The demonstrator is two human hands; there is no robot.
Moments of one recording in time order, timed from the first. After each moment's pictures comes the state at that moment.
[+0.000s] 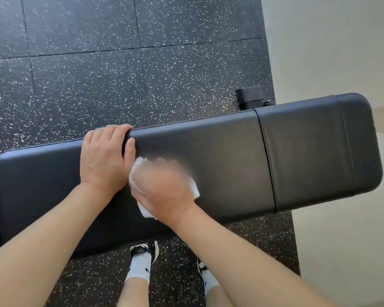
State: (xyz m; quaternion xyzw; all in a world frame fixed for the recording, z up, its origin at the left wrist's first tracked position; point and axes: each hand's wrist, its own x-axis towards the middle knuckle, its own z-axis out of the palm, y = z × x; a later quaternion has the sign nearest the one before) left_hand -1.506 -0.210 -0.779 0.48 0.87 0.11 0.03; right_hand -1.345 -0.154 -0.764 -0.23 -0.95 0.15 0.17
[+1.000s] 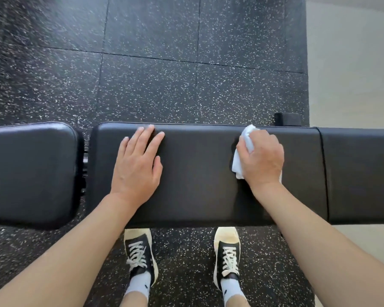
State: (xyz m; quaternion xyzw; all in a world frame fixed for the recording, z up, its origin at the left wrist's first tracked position) left_hand -1.540 -0.341 -0.749 0.45 0.88 0.12 0.10; right_hand -1.351 -0.103 -0.766 -0.43 -0.89 0.06 0.17
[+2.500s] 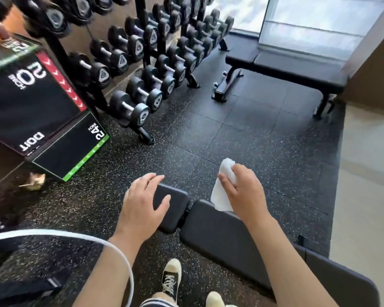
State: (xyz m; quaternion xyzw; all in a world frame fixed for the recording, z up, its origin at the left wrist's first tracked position) left_hand -1.522 -0.522 -0.218 0.19 0.96 0.21 -0.01; right_hand -1.475 -0.243 -0.235 -0.13 -0.93 0.33 0.15
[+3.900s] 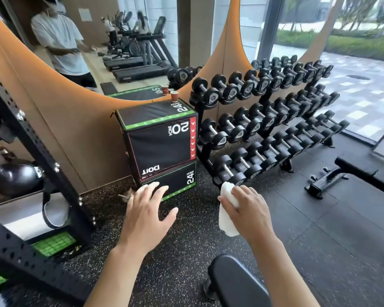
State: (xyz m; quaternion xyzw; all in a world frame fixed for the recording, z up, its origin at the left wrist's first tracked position) left_hand -1.623 -0.888 -0.047 -0.05 0.98 0.16 -0.13; right_hand -1.708 -0.616 -0.062 0.18 -0.93 0.26 0.19
